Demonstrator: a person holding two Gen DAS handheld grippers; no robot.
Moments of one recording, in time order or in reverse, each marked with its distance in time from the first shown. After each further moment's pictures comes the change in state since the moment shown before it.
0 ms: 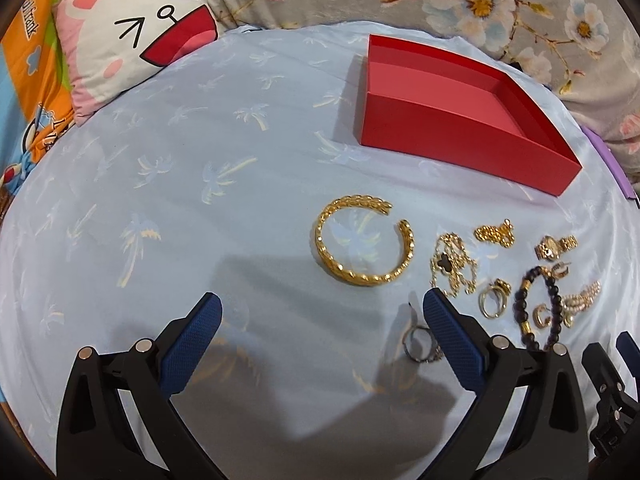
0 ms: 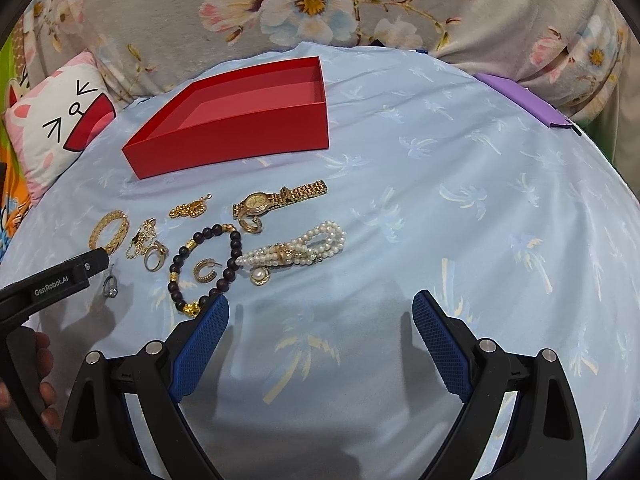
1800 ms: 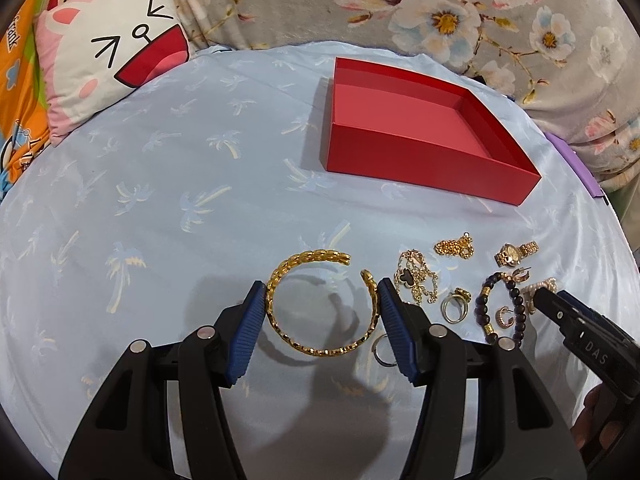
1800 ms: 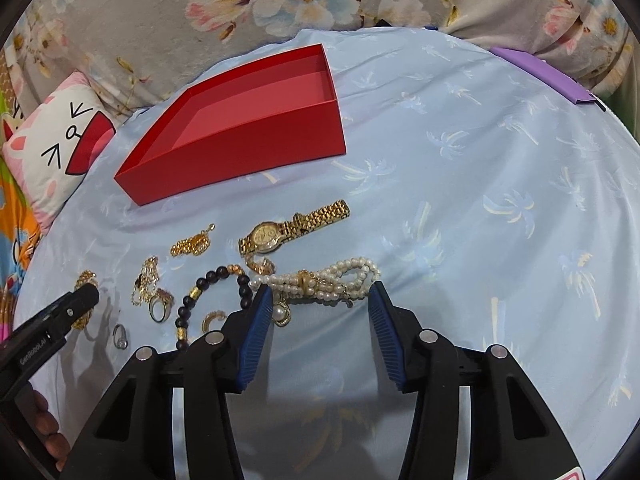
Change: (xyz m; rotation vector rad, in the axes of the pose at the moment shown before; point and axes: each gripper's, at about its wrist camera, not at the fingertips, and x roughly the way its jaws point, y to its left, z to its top) left arm -0.020 0.000 0.006 0.041 -0.061 -0.127; right arm 0.035 0.000 0.031 0.080 0.046 0.090
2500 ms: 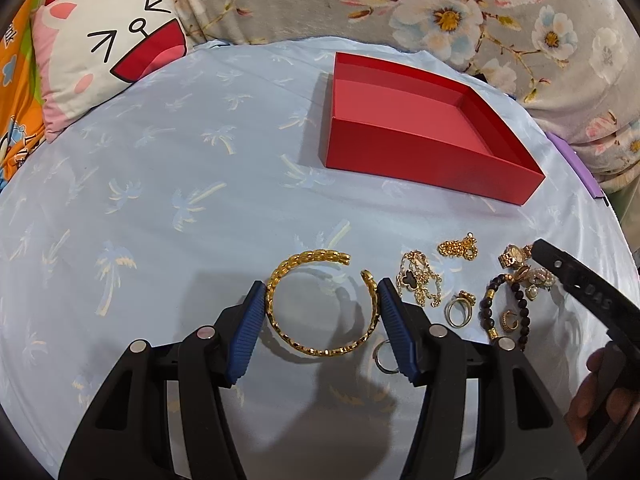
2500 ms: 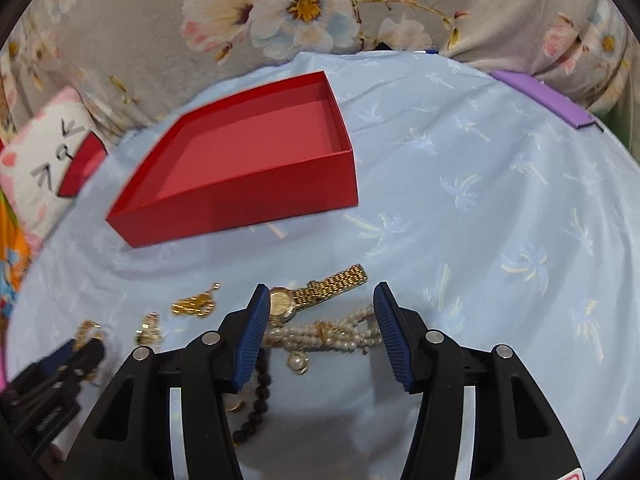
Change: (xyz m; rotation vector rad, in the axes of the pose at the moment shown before) left arm 0.007 0.002 0.001 -0.007 0.011 -0.009; right arm 0.014 0.022 0.027 -0.023 -0.059 -0.074
